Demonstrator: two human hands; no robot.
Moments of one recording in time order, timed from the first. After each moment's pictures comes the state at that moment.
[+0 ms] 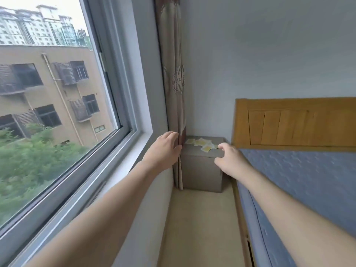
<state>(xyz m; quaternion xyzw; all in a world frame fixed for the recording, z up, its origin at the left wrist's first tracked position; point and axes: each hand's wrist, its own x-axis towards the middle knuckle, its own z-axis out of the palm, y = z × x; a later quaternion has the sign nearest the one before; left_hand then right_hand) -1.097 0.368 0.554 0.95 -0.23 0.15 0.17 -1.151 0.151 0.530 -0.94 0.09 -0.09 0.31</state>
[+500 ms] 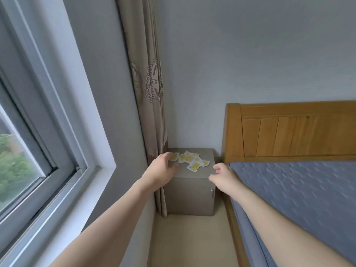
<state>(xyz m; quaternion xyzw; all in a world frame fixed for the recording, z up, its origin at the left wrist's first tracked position) -0.741 0.259 0.483 0.94 -0.20 -0.01 0.29 -0.826 0.061 0.473 -0.88 0.20 -0.01 0.44</state>
